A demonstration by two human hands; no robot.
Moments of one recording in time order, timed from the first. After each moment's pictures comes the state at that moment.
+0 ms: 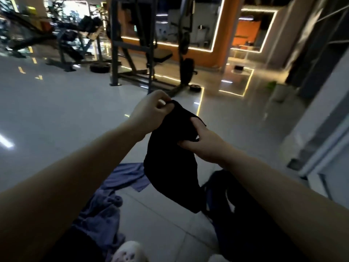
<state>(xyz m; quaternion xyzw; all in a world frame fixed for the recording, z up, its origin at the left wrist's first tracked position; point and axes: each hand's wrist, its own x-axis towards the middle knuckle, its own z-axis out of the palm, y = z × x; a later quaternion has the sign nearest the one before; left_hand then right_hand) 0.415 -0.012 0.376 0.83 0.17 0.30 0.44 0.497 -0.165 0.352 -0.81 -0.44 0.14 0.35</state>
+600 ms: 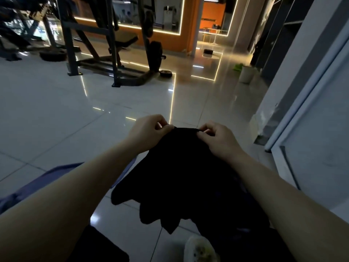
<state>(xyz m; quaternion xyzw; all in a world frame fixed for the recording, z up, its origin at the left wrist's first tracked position) 0.484 -0.070 0.306 0.90 0.13 0.17 0.38 0.561 -0.261 0.310 -0.85 -0.30 0.02 0.43</state>
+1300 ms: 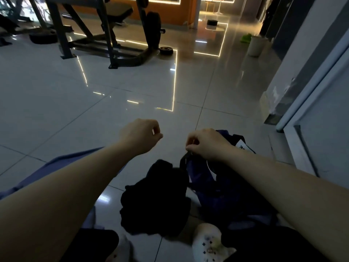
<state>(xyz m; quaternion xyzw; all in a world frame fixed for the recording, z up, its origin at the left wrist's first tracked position) 0.512 -0.044 0.244 0.97 0.17 0.07 0.15 0.595 -0.229 0.250 -0.90 -0.38 0.14 0.15</state>
